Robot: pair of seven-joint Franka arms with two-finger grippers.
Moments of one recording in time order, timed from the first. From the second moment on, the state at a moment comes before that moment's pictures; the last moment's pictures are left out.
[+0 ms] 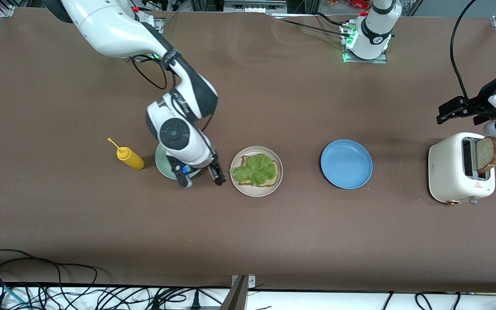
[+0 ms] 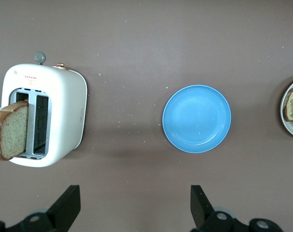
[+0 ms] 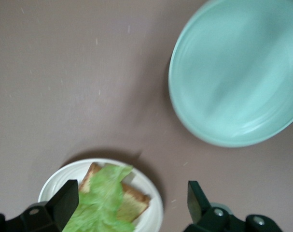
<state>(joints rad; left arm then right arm) -0.10 0.06 0.13 -1.60 -0.02 1.61 0.03 0.32 0.73 0.28 -1.28 -0.07 1.97 1.54</state>
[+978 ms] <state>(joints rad) -0.10 0.07 0.13 -1.60 -0.02 1.61 0.03 0.26 0.34 0.03 -1.46 -0.07 1.61 0.40</state>
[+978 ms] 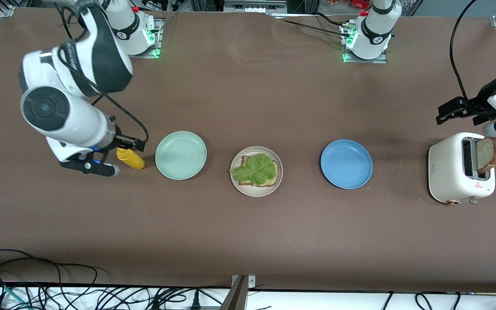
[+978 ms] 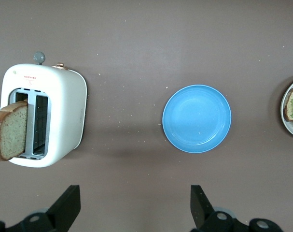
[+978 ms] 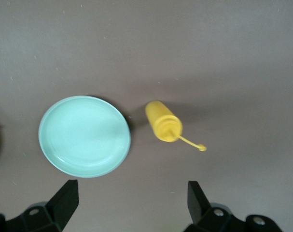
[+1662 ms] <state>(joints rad) -0.10 0.07 0.13 -1.60 -0.02 1.61 0.03 -0.13 0.13 0.01 -1.90 0.13 1.89 -0.55</state>
